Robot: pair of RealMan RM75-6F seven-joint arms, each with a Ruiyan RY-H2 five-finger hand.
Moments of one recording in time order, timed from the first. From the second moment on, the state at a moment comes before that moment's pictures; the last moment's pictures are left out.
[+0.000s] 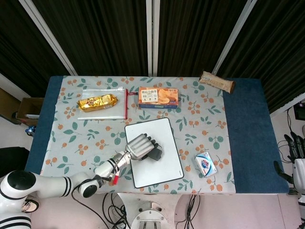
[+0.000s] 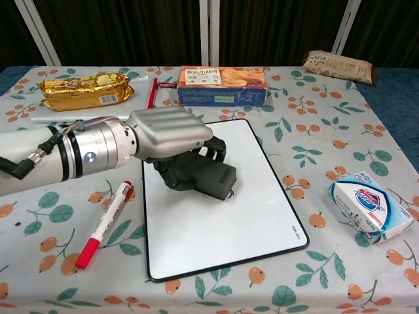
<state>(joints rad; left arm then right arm) -0.93 -1.70 -0.09 -1.41 1.23 0.77 0.54 -0.02 -1.15 0.07 -1.48 -1.54 1.61 0.13</state>
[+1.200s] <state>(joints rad) -0.95 -1.69 -0.05 -1.48 1.27 0.78 0.49 -0.02 -1.15 0.07 -1.46 -1.54 1.61 0.16</state>
